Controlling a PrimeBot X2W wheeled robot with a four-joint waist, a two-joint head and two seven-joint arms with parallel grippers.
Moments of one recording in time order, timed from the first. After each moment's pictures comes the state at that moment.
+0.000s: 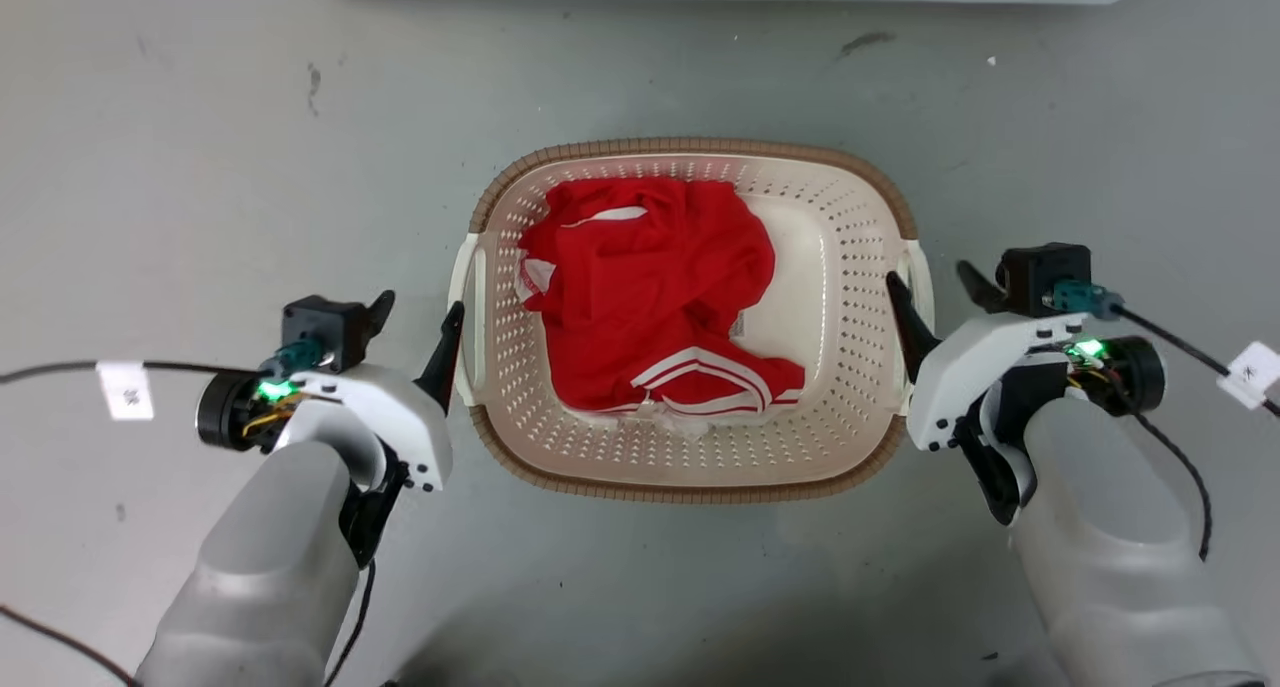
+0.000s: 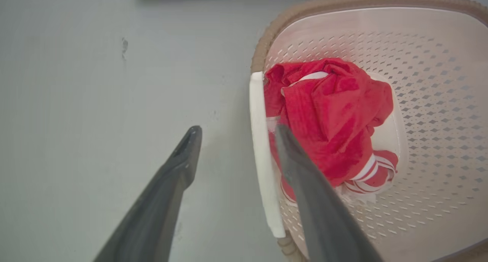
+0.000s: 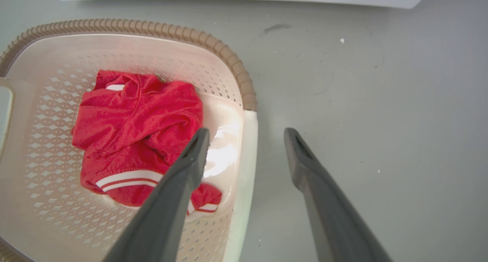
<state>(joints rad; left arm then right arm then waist) -0.67 0.26 -0.42 0.91 -0.46 -0.13 -0.26 -0.67 -0.05 0.08 0.87 0.10 0.13 -0.12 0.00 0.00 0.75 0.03</state>
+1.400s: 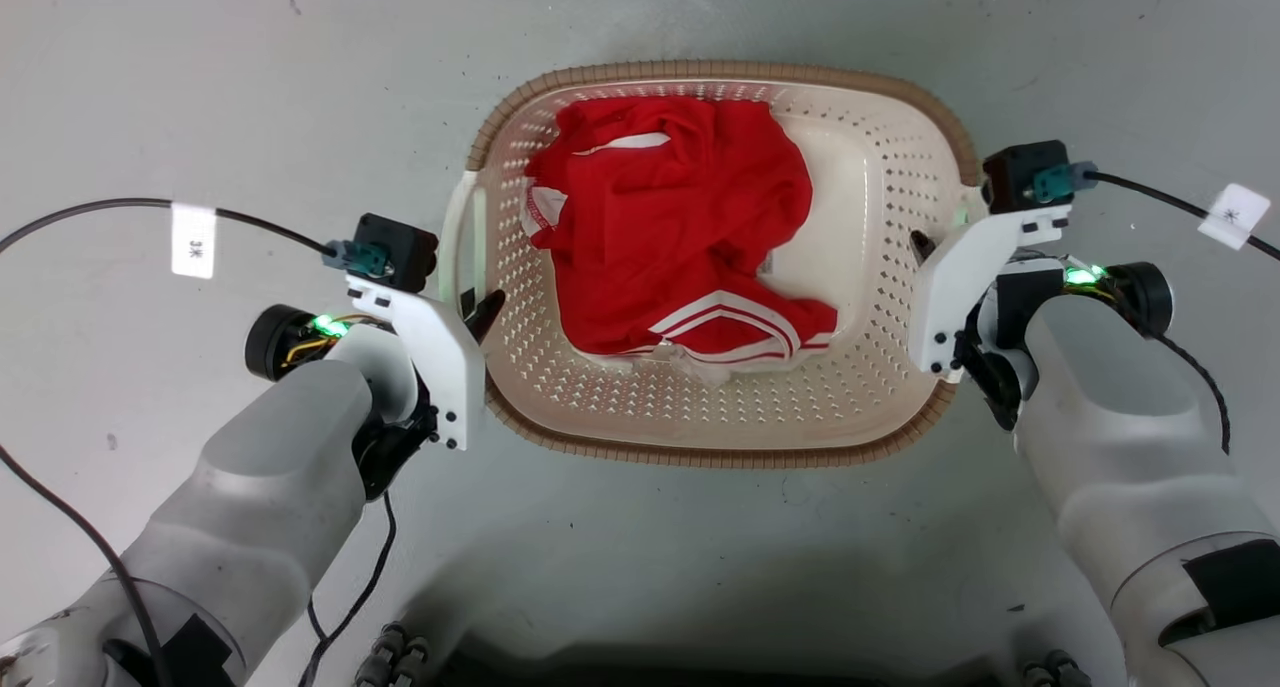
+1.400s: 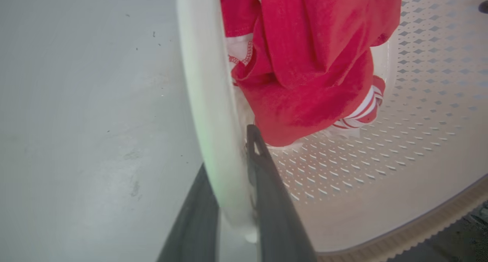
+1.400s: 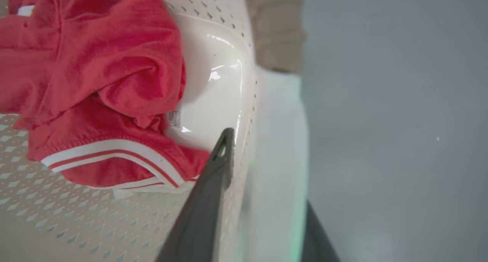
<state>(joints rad) -0.95 0.35 -1.10 0.98 -1.04 -0.14 -0.04 -0.99 -0.05 0.22 1.28 0.22 0.13 0.04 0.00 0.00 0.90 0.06</state>
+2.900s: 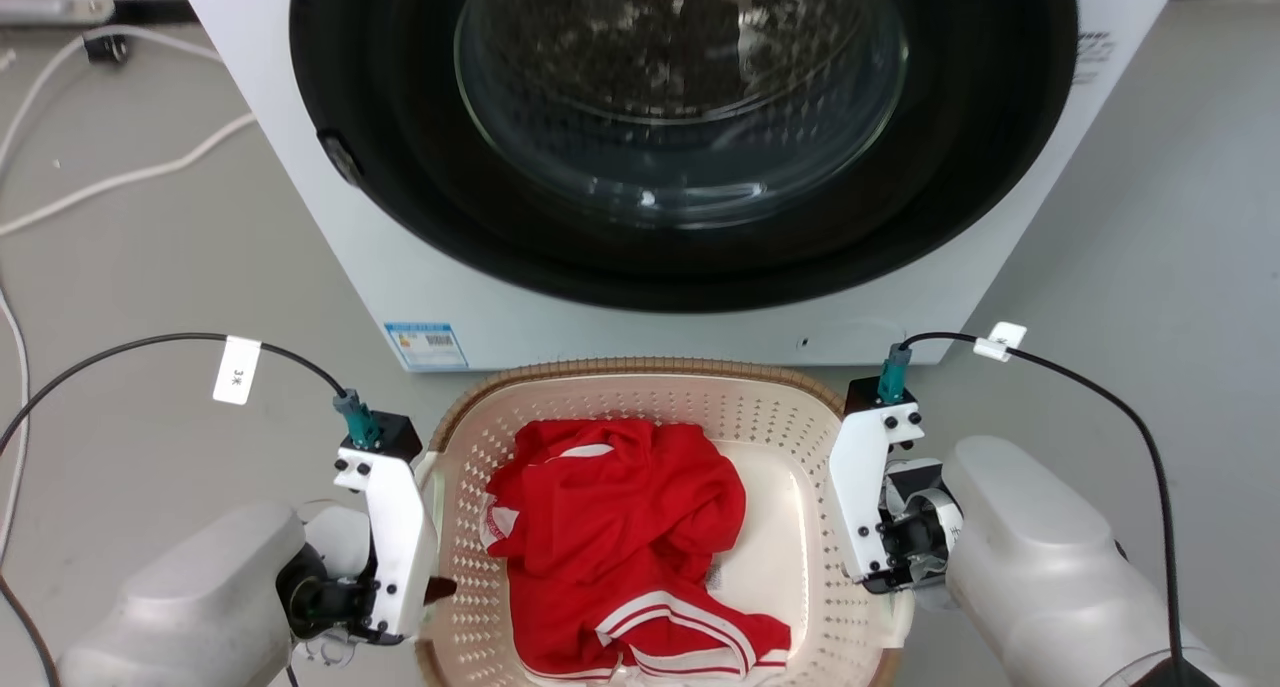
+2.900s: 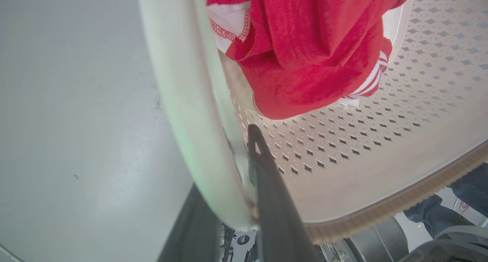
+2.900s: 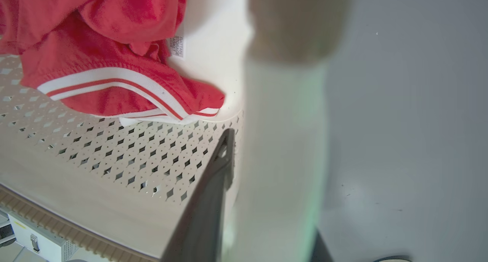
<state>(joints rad) -0.77 0.56 -1.28 0.72 -1.38 -0.13 0.55 -0.78 -0.04 0.59 1.15 0.61 0.12 0.83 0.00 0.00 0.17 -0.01</state>
